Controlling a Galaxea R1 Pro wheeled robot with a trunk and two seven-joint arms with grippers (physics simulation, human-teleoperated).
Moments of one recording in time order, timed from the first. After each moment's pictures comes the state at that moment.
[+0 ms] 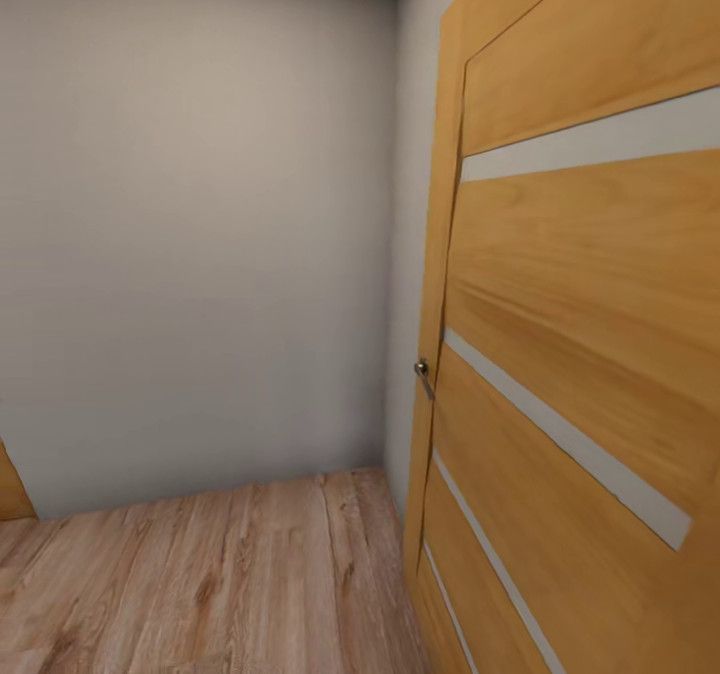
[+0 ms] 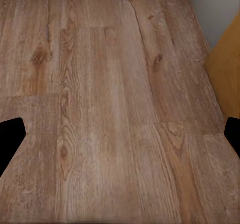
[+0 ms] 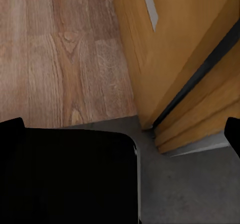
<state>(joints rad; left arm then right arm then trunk) -0.27 -0.06 0.00 0.07 0.08 -0.71 0.05 0.25 -0.02 0.06 0.01 -0.01 -1.02 -0.02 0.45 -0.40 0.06</state>
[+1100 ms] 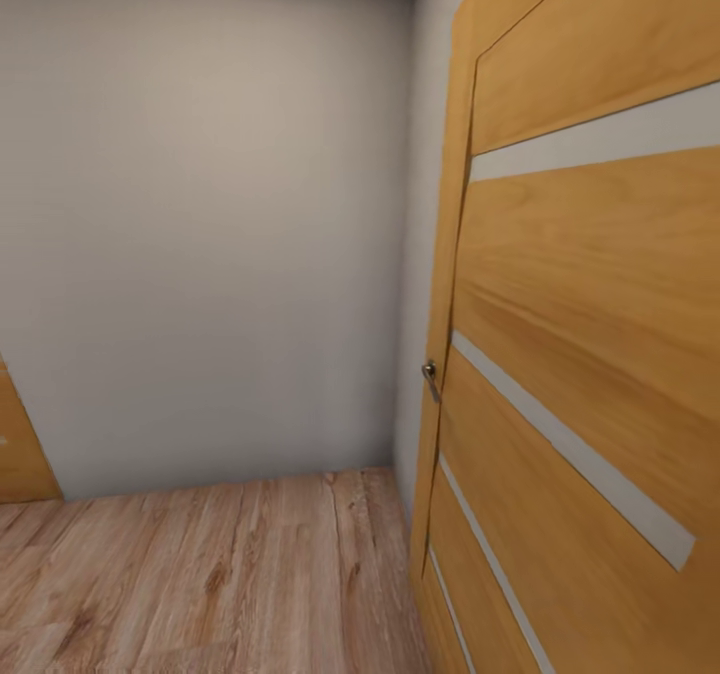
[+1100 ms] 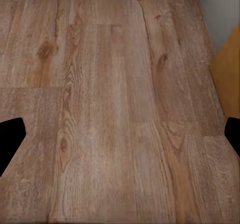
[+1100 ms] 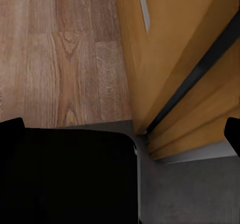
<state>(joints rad) -0.27 -0.06 0.00 0.07 0.08 -0.71 0.05 0.25 -0.02 0.06 0.01 -0.01 -1.02 -0.02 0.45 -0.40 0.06</state>
